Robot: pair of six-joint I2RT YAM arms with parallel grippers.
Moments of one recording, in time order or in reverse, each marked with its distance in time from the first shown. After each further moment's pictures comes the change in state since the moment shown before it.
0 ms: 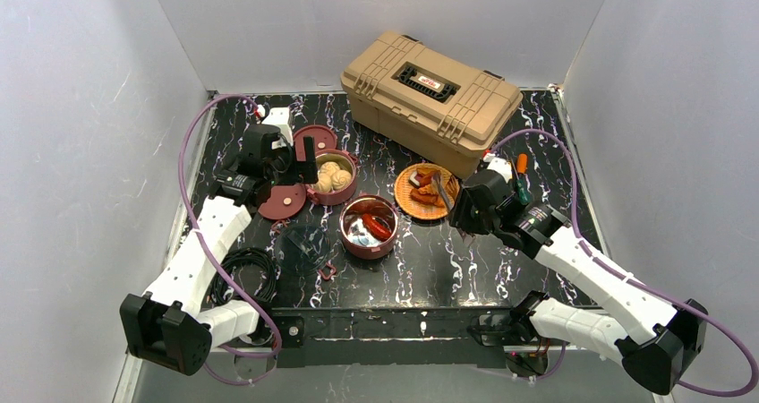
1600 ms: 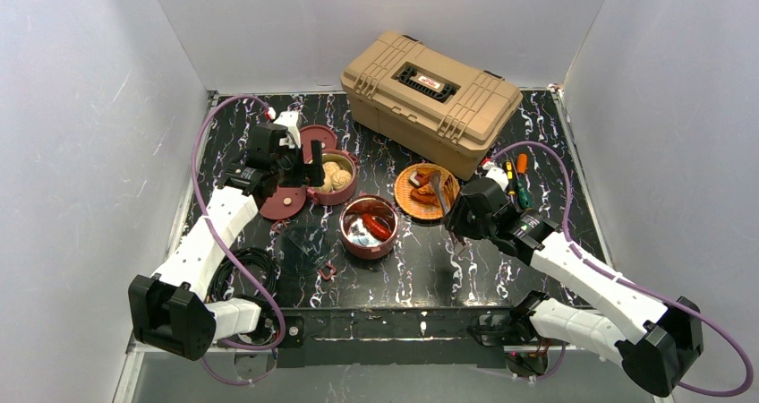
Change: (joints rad) left arm 0.000 0.078 0.005 -0.016 0.073 -0.007; right arm -0.011 -0.011 -0.134 0.151 -0.038 0.066
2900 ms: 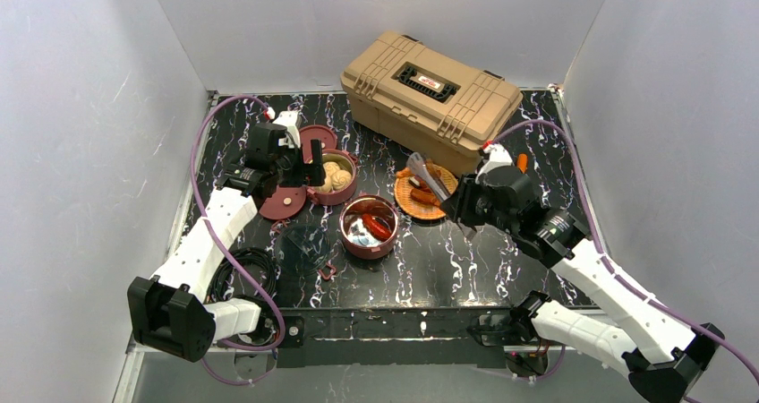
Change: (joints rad) left arm 0.000 -0.008 0.000 0.002 0.008 -0.011; right arm -0.001 -0.116 0.142 -0.027 -0.082 -0.238
